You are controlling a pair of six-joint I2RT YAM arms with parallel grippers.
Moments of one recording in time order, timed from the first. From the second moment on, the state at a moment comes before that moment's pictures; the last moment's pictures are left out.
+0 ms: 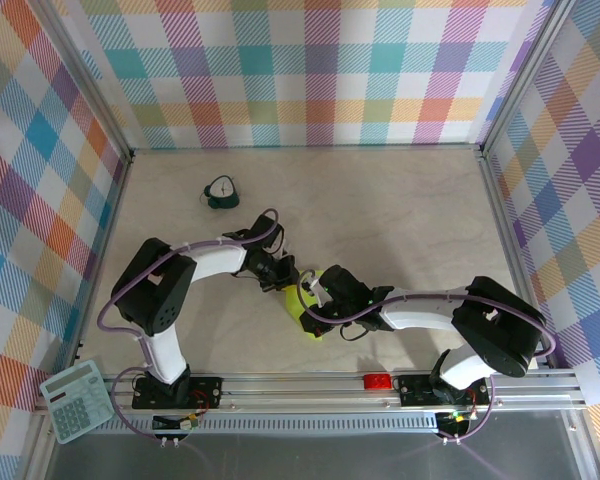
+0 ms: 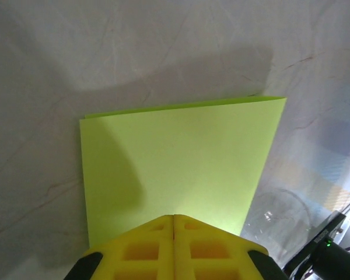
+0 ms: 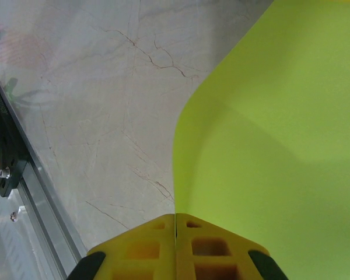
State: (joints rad) left arm -0.57 1.82 1.00 -0.37 0.53 -0.73; right arm 0.96 1.50 0.60 0.05 -0.37 0.51
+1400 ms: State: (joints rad) left arm -0.60 1.84 1.01 -0.37 0.48 -0.67; right arm 0.89 1.59 0.77 -0.29 -0.27 0.54
